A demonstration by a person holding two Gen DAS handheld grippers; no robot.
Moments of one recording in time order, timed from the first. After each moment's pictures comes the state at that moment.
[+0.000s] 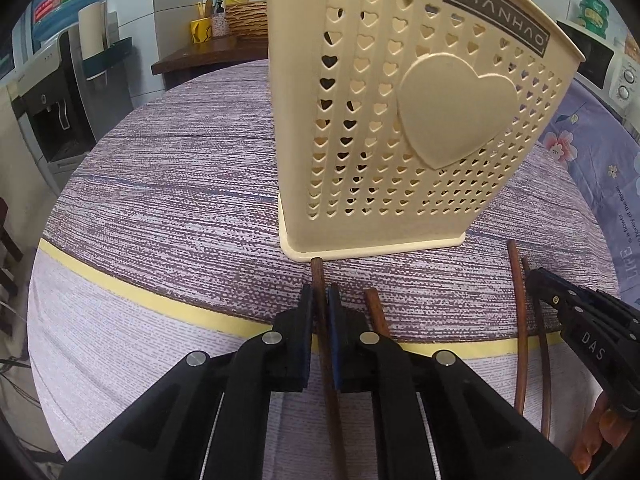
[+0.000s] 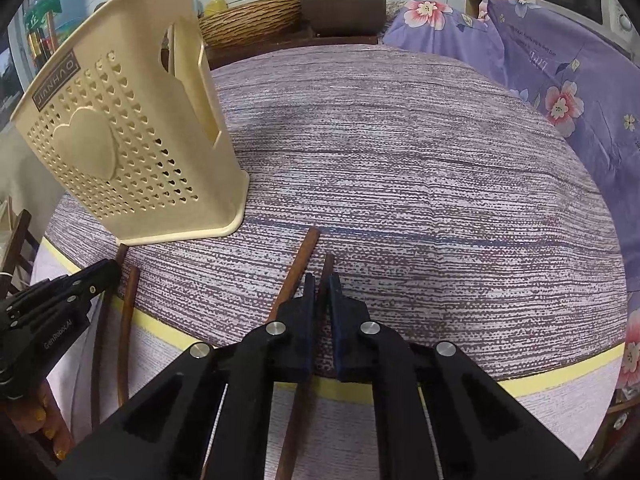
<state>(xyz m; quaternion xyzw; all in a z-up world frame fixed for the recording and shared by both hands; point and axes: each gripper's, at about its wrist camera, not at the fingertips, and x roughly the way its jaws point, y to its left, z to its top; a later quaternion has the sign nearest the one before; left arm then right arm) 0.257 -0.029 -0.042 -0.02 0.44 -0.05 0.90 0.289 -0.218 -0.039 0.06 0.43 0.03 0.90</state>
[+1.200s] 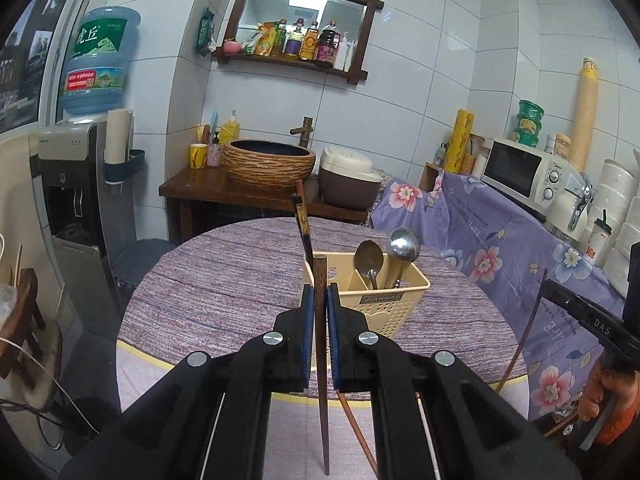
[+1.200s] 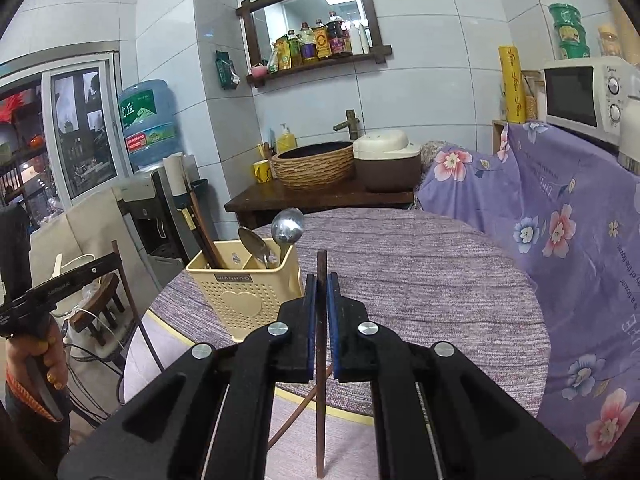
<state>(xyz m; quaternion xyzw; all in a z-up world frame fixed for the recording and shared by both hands) 0.169 0.036 0.123 -0.07 0.22 -0.11 0.97 0.182 -0.265 0.139 0.06 0.21 0.13 0.97</state>
